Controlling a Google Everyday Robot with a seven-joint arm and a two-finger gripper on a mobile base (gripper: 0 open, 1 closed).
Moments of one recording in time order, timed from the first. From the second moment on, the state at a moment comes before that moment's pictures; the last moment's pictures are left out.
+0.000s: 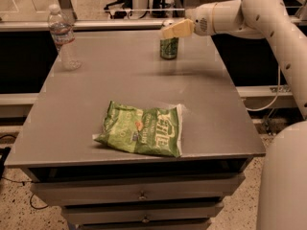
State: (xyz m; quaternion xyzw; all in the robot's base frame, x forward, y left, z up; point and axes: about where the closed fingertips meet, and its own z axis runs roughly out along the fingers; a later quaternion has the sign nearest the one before) arm 0.787 -0.087 0.945 -0.37 0.71 0.28 0.52
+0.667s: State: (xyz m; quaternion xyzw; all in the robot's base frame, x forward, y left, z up) arm 0.806 -0.086 0.918 -0.37 0.73 0.26 0.51
